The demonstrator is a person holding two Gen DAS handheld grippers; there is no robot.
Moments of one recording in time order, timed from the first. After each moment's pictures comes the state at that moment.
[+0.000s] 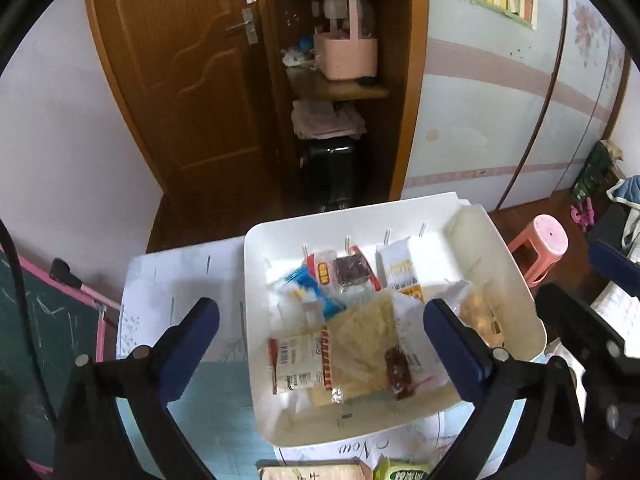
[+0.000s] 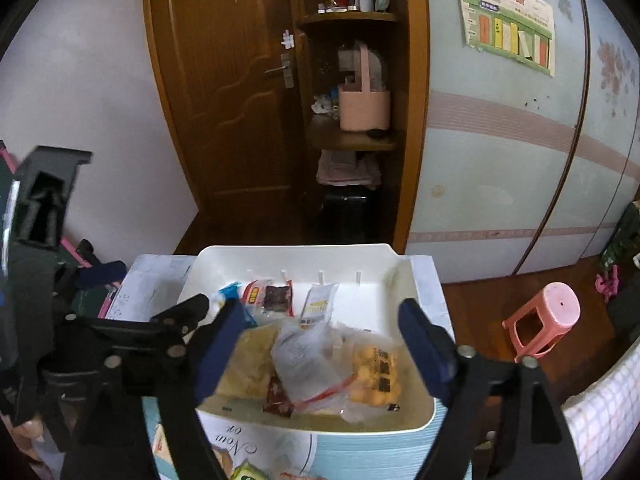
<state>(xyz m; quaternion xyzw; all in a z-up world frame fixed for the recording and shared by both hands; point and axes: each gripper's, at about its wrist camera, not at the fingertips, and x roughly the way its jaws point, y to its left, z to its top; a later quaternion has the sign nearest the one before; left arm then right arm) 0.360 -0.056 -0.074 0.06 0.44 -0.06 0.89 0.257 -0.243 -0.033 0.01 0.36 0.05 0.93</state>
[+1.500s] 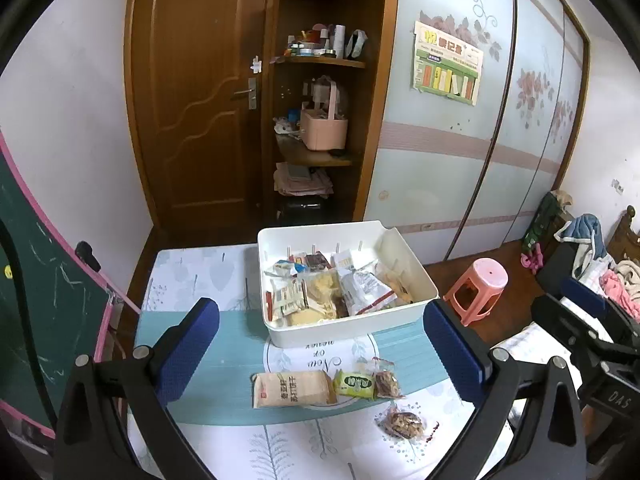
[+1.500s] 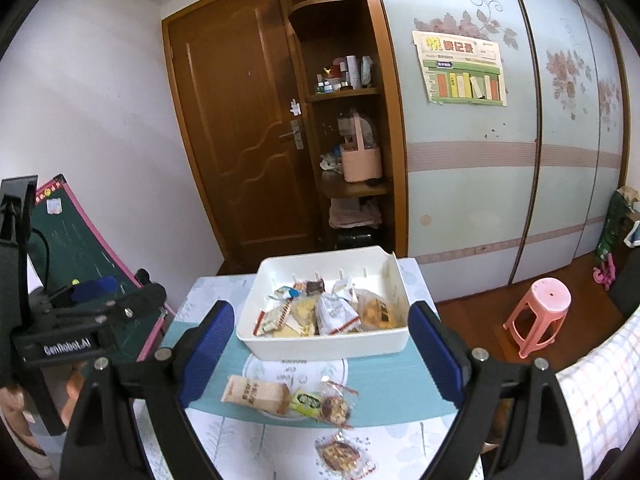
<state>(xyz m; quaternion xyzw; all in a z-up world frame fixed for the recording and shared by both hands) 0.116 0.008 0.031 -0.01 0.33 -0.12 0.94 0.039 -0.248 0.037 0.06 0.26 0.05 0.96</state>
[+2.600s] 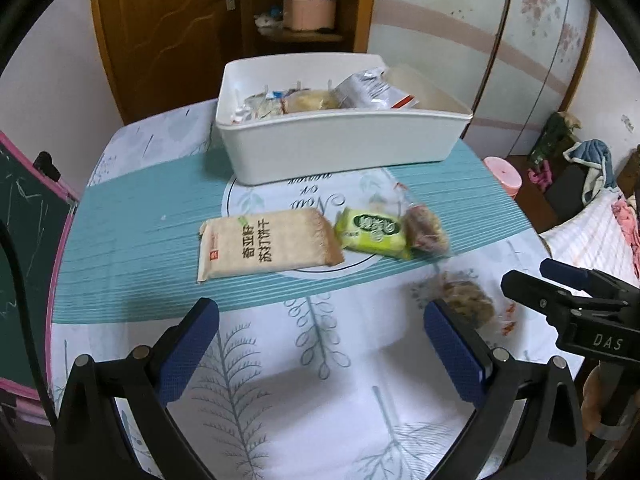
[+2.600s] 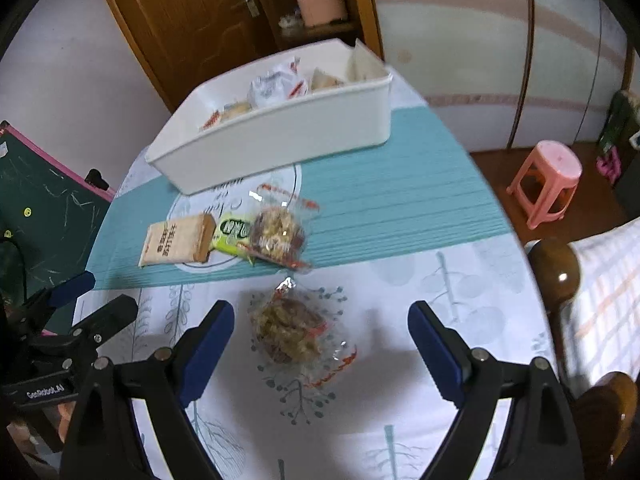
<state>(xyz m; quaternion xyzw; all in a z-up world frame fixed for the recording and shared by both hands) 0.100 -0.019 -0.191 0.03 0.46 -0.13 0.88 0.054 -0.269 -0.187 0.10 0.47 0.04 0.87</state>
